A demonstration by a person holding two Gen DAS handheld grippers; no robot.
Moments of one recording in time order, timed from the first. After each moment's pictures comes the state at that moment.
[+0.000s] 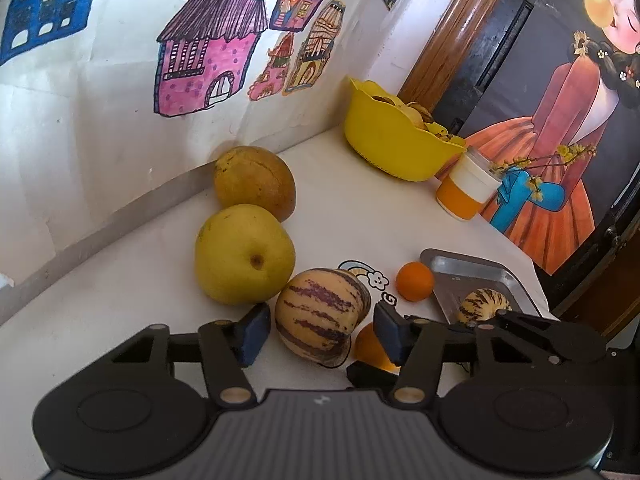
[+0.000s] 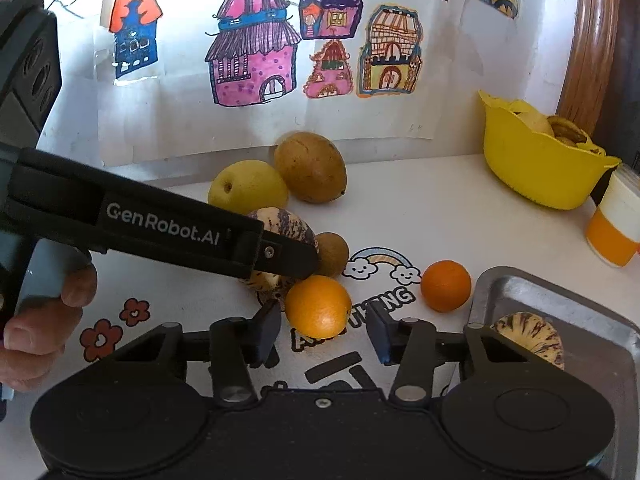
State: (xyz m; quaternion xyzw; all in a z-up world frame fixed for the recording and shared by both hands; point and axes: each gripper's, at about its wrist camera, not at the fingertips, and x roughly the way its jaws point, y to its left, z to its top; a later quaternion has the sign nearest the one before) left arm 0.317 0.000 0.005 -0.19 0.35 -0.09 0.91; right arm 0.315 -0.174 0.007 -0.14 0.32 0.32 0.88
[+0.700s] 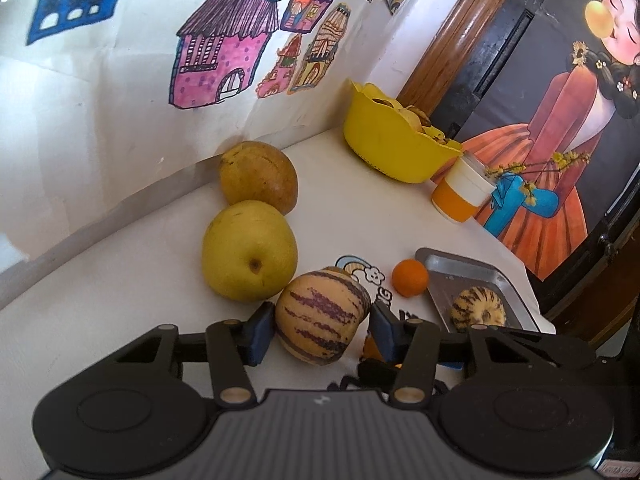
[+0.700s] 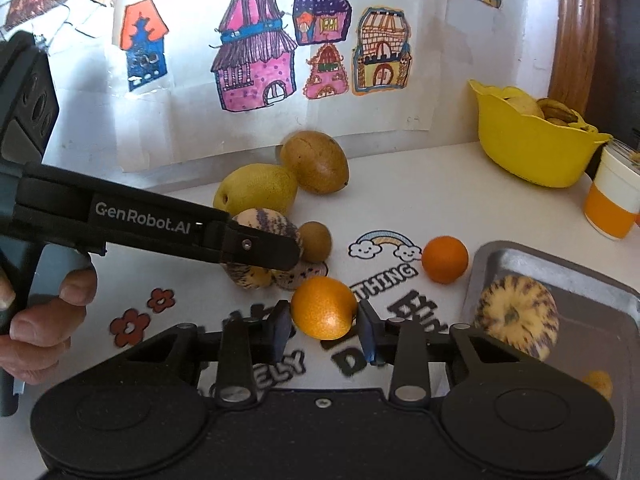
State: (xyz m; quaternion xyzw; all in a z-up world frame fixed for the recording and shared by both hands) left arm 0.305 0.005 0.004 -0.20 0.34 -0.09 0.91; right arm 0.287 -0.193 0.018 -0.11 0.33 0.31 0.88
